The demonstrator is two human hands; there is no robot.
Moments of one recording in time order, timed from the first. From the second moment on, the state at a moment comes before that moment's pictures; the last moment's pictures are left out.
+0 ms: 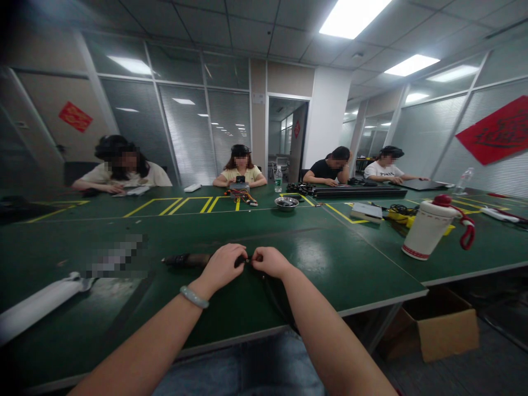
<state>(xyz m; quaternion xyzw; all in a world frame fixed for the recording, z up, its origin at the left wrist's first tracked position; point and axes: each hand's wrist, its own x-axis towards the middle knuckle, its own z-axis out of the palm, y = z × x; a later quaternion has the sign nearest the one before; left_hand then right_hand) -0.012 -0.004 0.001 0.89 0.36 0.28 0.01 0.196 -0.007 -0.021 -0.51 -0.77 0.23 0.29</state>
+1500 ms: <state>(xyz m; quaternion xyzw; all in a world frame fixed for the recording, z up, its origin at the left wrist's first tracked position) -0.012 -0.005 0.005 0.90 0.36 0.26 0.00 0.194 -0.004 -0.026 -0.52 -0.77 0.23 0.30</state>
